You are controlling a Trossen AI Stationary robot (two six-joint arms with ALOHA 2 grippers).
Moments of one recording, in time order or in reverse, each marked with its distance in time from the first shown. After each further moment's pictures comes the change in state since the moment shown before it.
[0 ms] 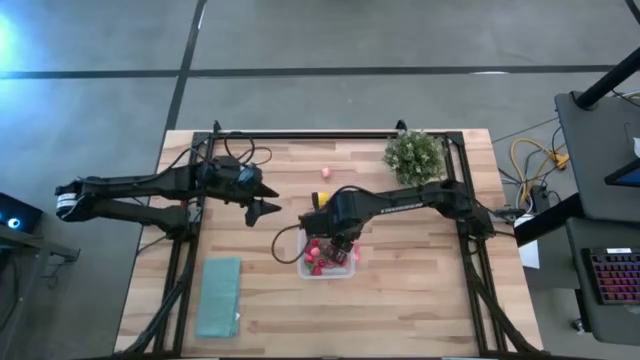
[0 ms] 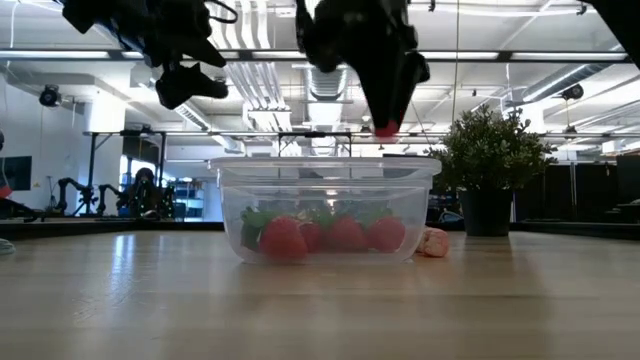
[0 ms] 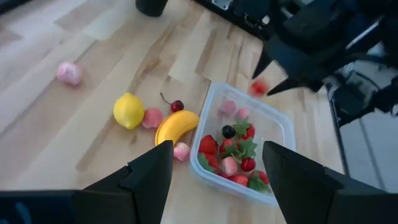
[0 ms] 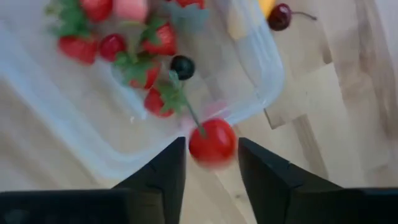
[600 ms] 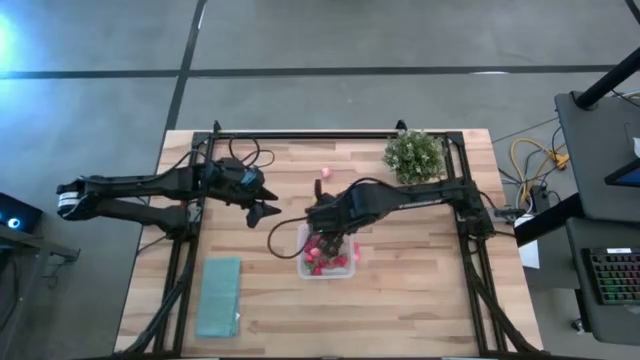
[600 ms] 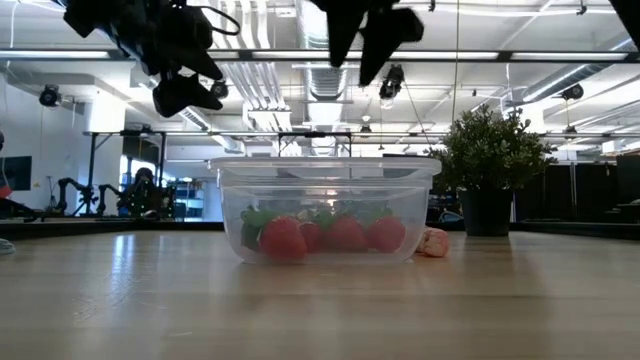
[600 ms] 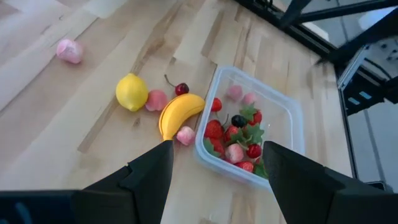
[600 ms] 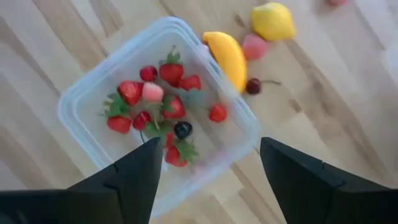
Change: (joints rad) left arm -0.003 0.031 -0.006 -0.032 0.005 -0.010; right arm 0.032 -0.092 0.082 0.066 0.185 0.117
